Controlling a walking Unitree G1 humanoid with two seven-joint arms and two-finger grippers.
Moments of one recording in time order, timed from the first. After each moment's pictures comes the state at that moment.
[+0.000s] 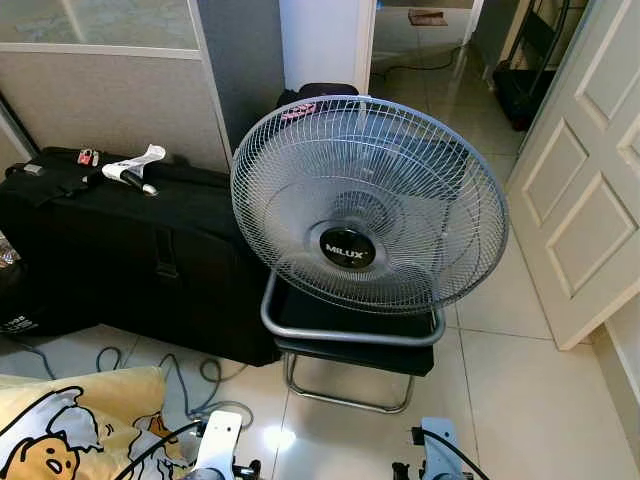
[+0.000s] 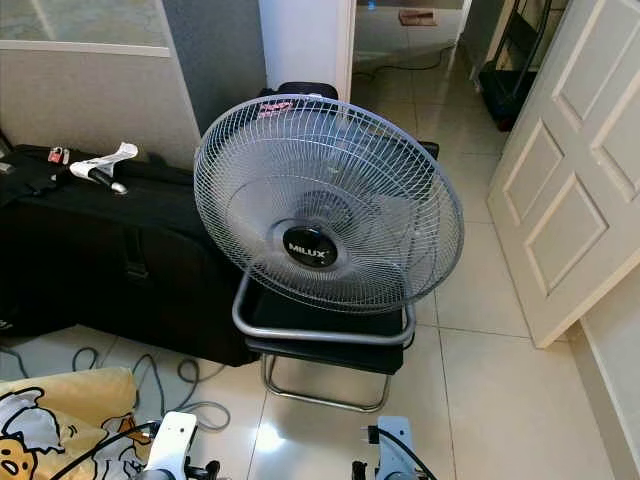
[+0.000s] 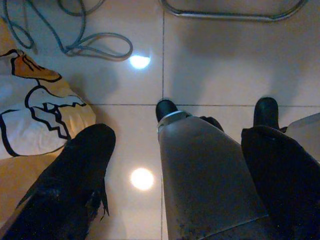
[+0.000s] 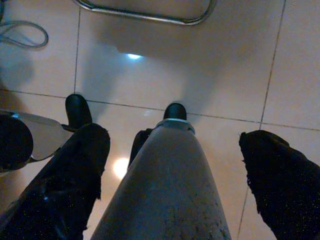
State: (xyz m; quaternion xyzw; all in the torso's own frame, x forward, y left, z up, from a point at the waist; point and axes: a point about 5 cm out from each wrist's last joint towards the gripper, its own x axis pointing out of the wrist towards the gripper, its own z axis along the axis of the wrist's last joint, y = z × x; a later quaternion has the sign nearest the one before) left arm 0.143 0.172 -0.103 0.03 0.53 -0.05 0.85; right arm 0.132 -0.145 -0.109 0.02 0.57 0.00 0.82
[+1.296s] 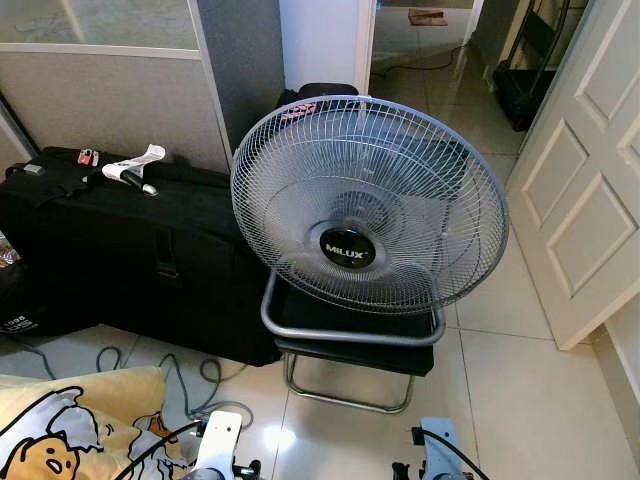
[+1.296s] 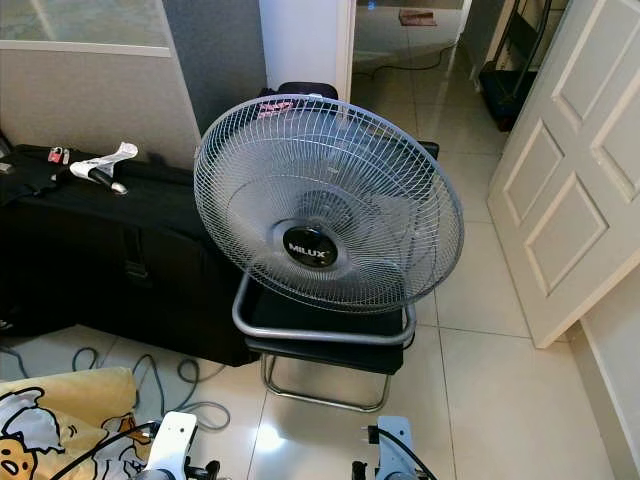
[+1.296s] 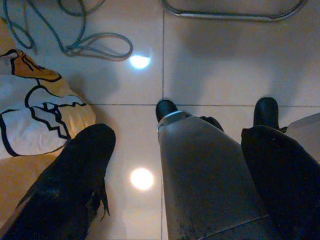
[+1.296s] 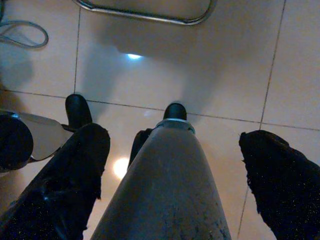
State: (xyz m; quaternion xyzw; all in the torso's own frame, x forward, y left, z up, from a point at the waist) left arm 0.143 0.172 -0.103 0.03 0.53 -0.05 0.85; right arm 0.132 -0.145 -0.109 0.02 0.57 0.00 0.82
